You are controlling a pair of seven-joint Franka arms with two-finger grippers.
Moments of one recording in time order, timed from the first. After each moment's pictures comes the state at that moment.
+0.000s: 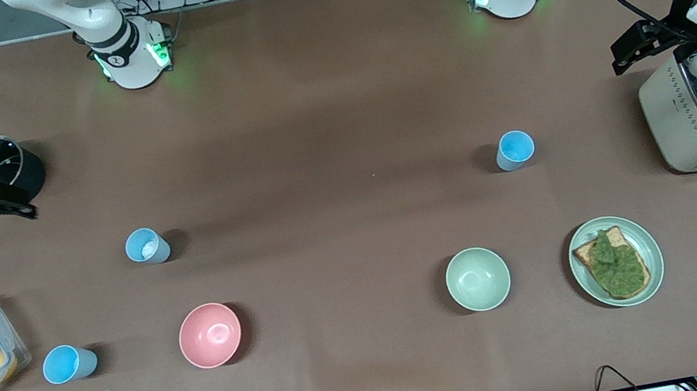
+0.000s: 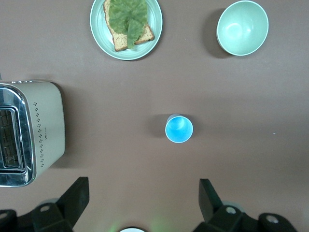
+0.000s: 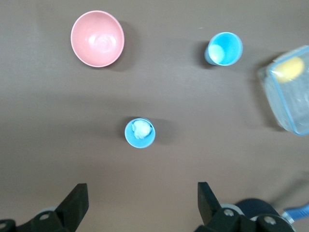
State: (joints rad) left arm 0.01 -0.01 -0.13 -1.58 -0.03 1.52 -0.14; right arm 0.11 0.11 -0.09 -1.59 0.02 1.66 -0.12
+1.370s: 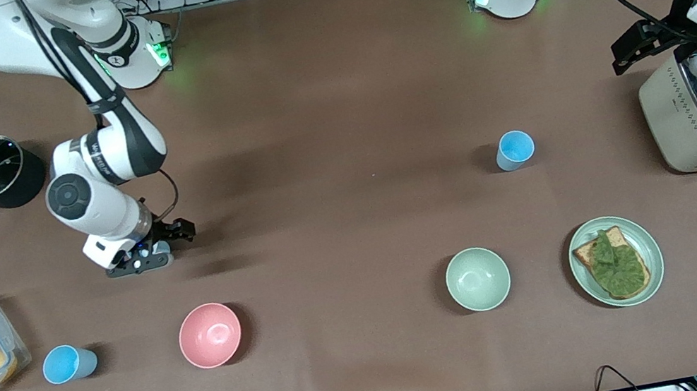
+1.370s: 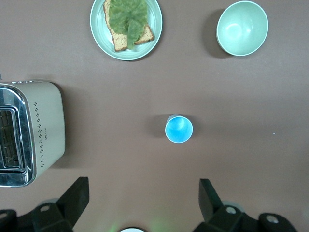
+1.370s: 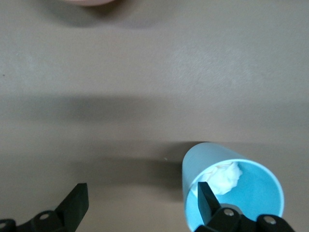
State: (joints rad) left arm 0.01 -0.01 -0.13 -1.58 -0.03 1.51 -0.14; right arm 0.28 0.33 -0.08 -2.16 0.05 2.46 0.11
